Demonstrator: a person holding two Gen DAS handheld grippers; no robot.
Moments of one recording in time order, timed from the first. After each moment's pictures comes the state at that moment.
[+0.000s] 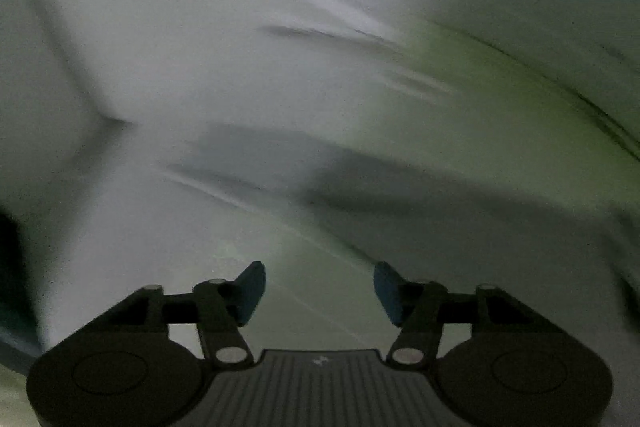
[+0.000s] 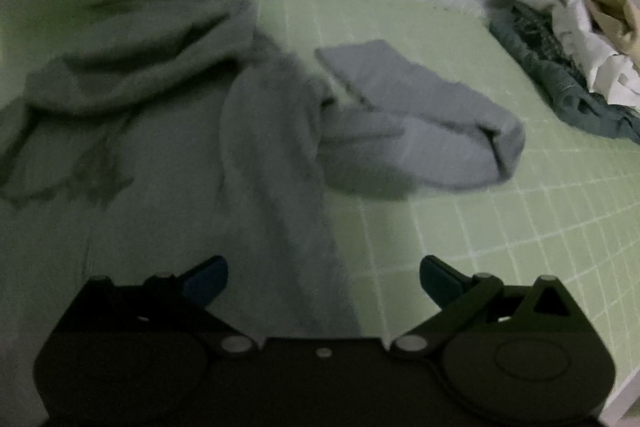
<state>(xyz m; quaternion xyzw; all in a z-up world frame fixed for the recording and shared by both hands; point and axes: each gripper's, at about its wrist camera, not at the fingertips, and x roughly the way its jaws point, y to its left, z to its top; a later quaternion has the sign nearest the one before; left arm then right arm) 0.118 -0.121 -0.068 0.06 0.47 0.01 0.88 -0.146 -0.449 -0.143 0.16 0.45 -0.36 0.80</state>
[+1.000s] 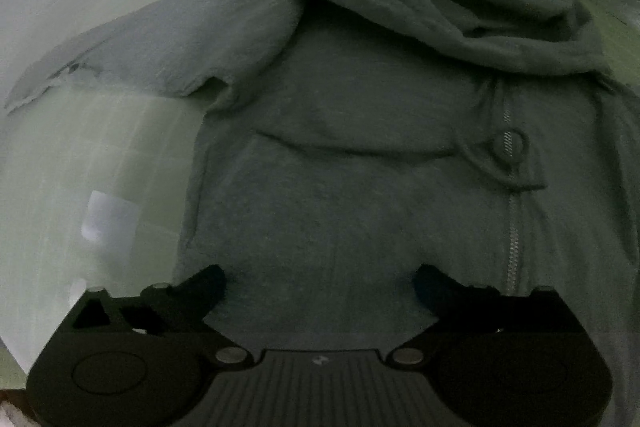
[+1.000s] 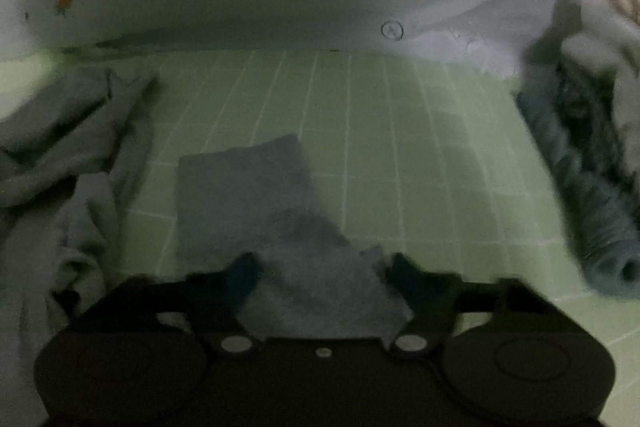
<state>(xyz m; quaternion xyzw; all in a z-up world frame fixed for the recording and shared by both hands) -0.019 -0.285 -0.125 0.14 0.59 -0.11 0.79 -0.141 -0.664 -0.167 0.14 0.42 -0.26 0.86</state>
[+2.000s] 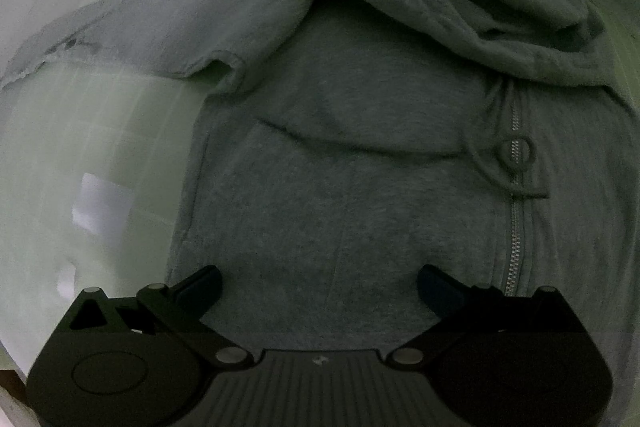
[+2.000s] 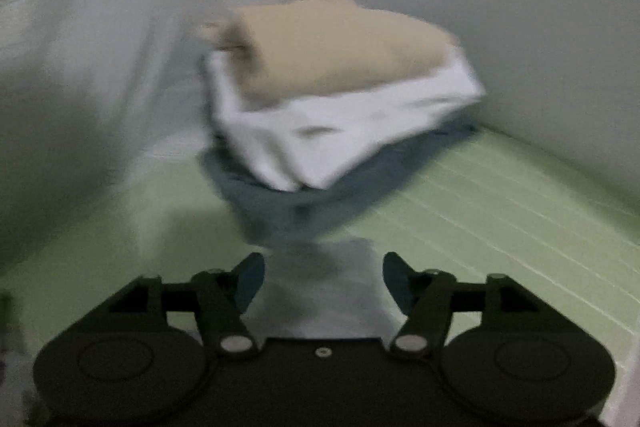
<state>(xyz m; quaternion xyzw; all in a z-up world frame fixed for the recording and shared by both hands) 0.006 -0.290 -0.130 0.11 0.61 -0.10 0.78 -0.314 -0.675 -0.119 0.26 0.22 -0.55 0.76</state>
